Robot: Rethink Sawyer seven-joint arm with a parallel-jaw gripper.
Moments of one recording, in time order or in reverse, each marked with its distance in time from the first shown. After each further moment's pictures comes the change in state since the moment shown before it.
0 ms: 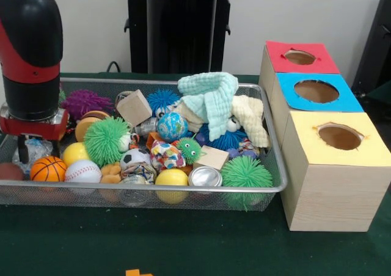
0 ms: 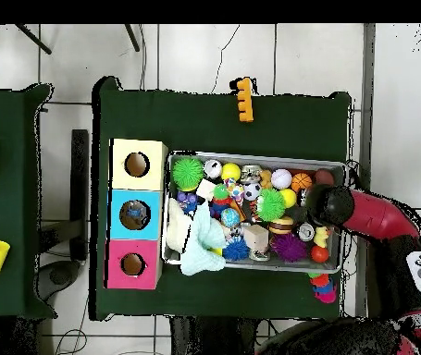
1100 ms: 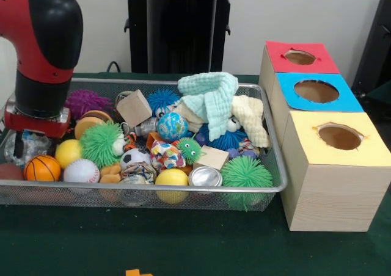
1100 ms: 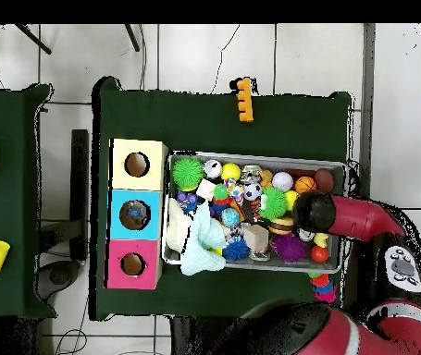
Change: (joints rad) arm 0.181 0.045 -0.241 -0.006 -0.027 -0.134 0.007
